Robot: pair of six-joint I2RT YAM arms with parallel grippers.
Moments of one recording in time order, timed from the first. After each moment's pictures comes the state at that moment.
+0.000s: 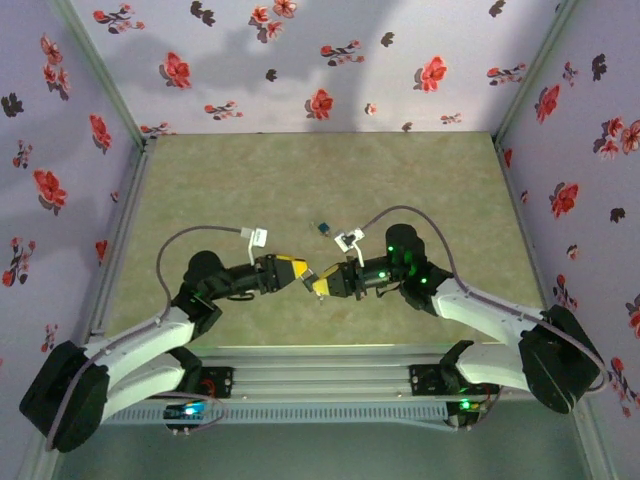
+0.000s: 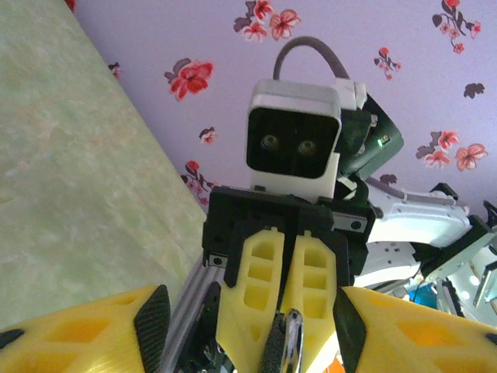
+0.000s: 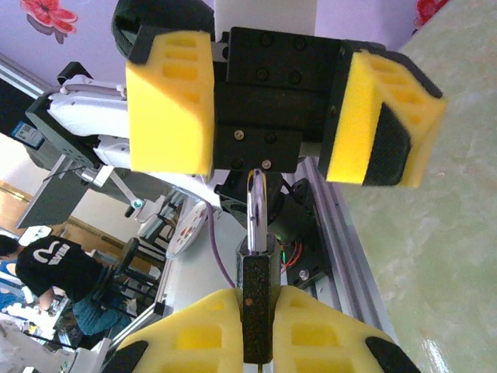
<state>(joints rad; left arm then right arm) -0.68 0.99 0.32 0.76 0.71 -1.04 0.72 1.18 0.56 0.41 -1.05 0.66</state>
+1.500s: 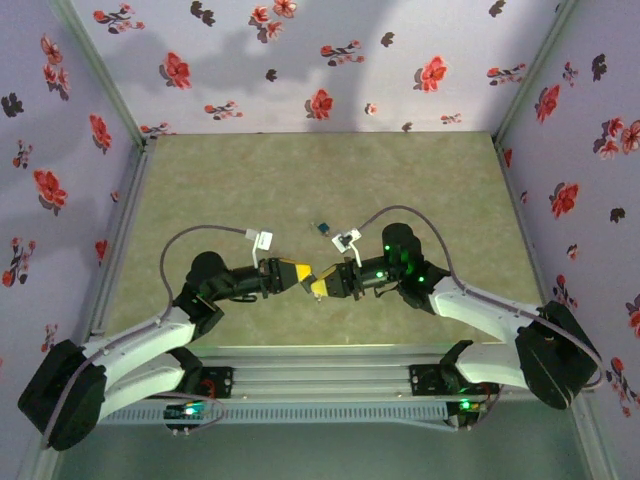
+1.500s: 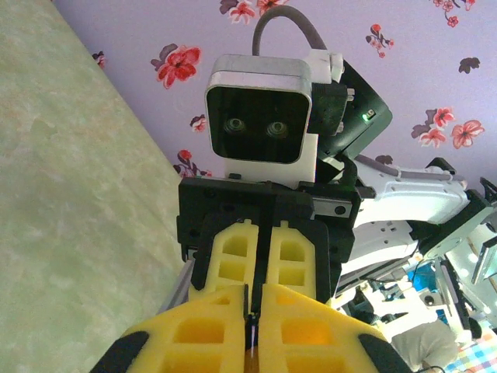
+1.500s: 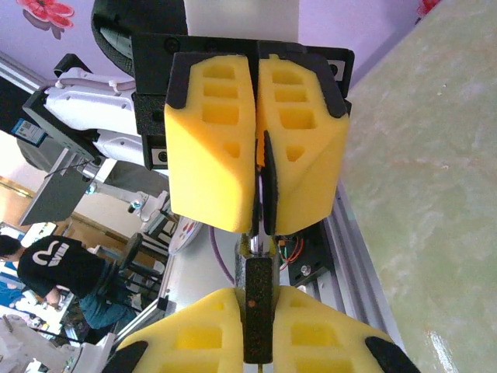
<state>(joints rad) -0.71 0.99 0.33 0.74 0.71 -1.00 0.72 1.20 0.57 0.40 -1.06 0.66</state>
